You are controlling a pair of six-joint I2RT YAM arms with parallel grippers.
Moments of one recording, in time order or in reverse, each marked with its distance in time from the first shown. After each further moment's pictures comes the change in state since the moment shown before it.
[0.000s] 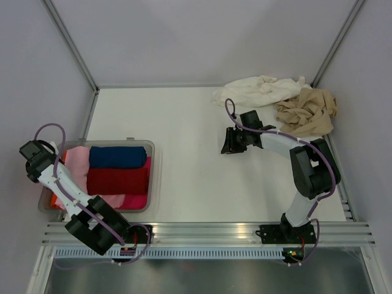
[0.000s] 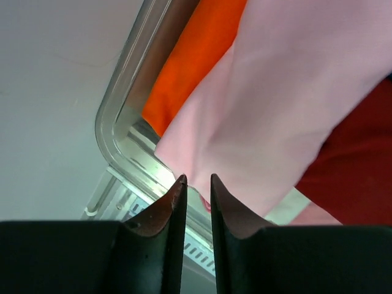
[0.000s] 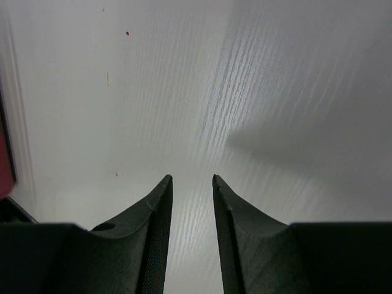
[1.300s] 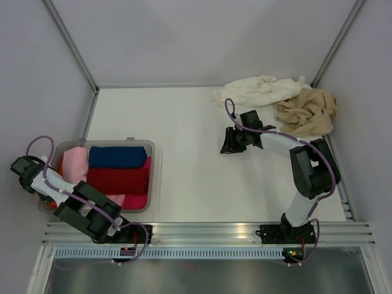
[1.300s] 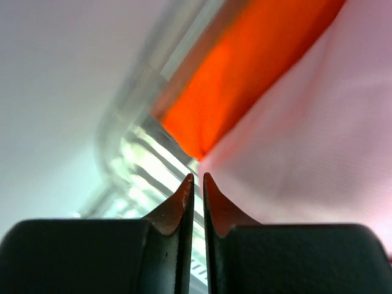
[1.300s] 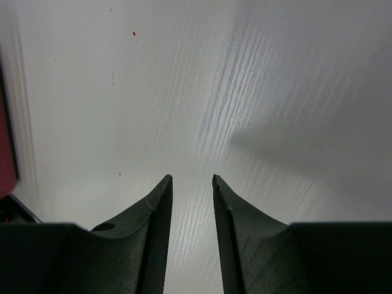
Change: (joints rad) left arm 0.187 0.146 -0.175 0.247 0.009 0.092; right arm 0.000 0.000 0.000 0.010 -0.015 -0.006
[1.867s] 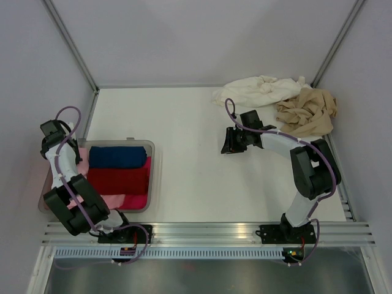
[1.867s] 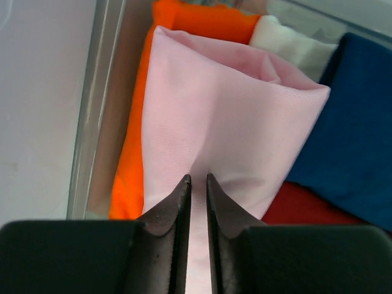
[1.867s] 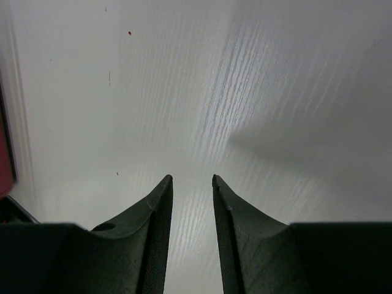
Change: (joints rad) left arm -0.438 0.109 0.206 -0.002 -0.031 -0.100; right arm 0.000 -0.003 0.000 -0.010 0.012 0.000
